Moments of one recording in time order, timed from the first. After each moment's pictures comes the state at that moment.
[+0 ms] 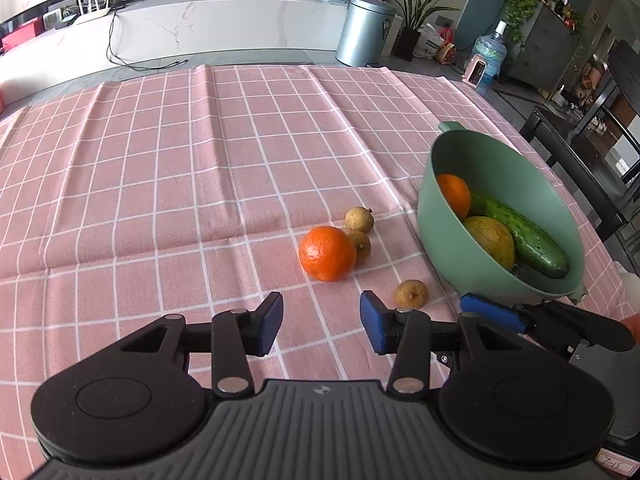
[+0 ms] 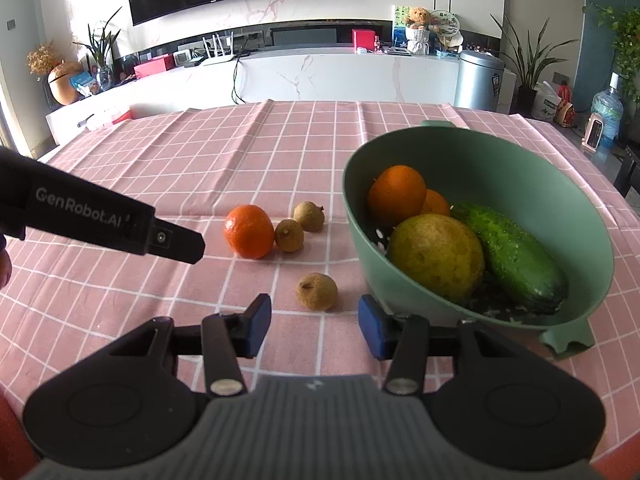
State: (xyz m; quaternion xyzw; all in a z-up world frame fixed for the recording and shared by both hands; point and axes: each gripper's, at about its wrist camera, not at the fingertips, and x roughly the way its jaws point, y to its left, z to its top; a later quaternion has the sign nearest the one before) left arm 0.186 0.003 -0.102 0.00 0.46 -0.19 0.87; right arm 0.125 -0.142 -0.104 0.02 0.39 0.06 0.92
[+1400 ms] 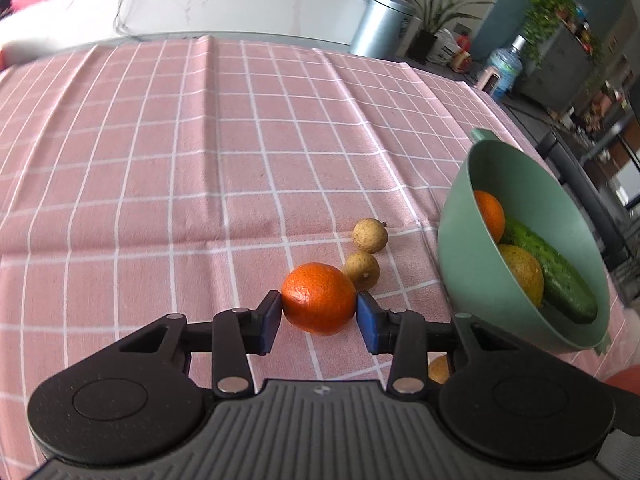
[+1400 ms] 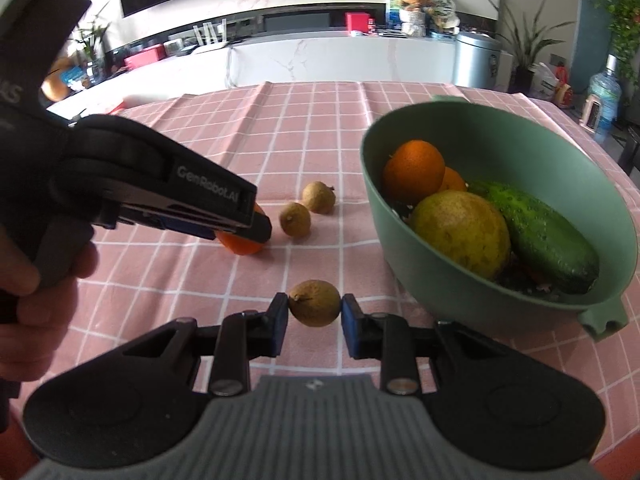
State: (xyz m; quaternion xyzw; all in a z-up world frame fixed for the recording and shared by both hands) left arm 0.217 0.001 -0.134 -0.07 0.48 -0.17 0.86; right arm 0.126 -0.131 -0.106 0.03 0.41 0.06 0.91
